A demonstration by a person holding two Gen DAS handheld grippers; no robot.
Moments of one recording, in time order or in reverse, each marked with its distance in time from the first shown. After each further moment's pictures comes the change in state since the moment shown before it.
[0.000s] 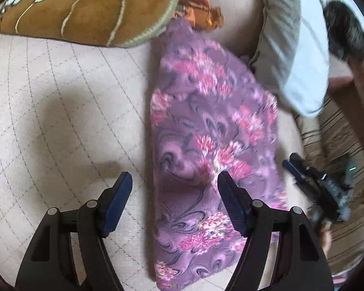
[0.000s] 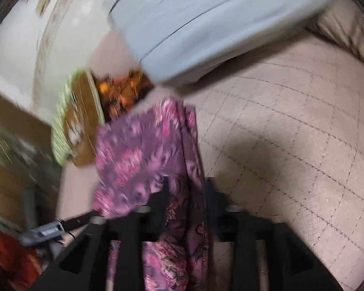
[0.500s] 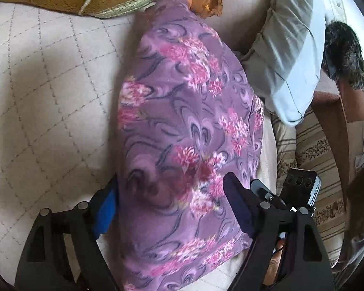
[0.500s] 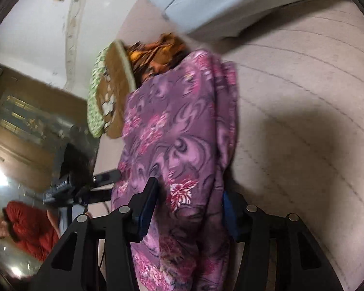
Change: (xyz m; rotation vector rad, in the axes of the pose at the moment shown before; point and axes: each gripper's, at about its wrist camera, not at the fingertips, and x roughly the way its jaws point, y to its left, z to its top) left arm 0.037 0.000 0.014 -0.100 0.099 -0.178; right arm 0.044 -0.001 -0.014 -0.090 0.184 0.257
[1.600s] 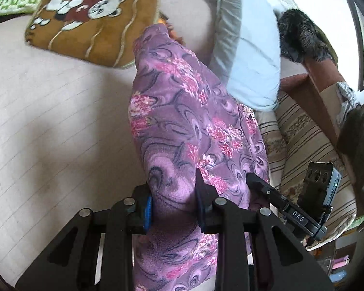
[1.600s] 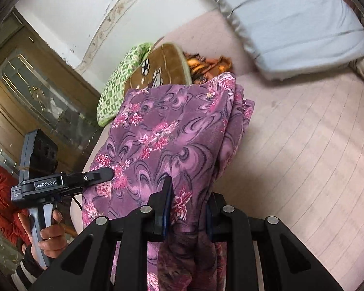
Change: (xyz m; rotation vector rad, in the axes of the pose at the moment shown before) left arm -0.149 -0.024 -0.113 0.181 -0.200 0.095; right arm -0.056 0.152 -0.100 -0.216 -0.129 -0.172
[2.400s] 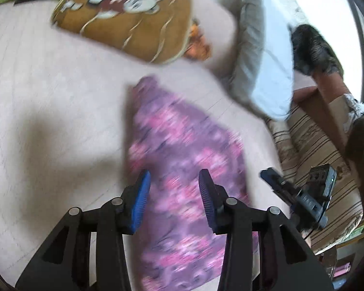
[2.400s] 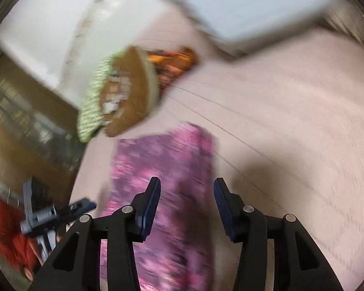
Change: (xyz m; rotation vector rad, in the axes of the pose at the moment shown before) left arm 0.003 0.061 -0.023 -0.027 -0.091 -0.018; right arm 0.030 -0.042 -0.023 0.098 -0.063 -0.034
